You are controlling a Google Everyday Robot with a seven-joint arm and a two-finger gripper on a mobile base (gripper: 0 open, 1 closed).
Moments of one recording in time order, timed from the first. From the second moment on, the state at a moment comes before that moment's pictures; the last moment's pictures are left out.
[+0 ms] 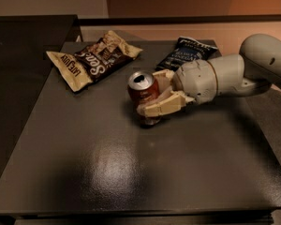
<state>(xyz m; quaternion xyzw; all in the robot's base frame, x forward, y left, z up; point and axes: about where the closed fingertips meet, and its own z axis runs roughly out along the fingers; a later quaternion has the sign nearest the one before) 0.458 -0.016 0.912 -0.59 0.50 0.47 0.42</state>
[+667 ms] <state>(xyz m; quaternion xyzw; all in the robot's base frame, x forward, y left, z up) 0.462 -0.020 0.893 -0.58 0.50 0.48 0.42</state>
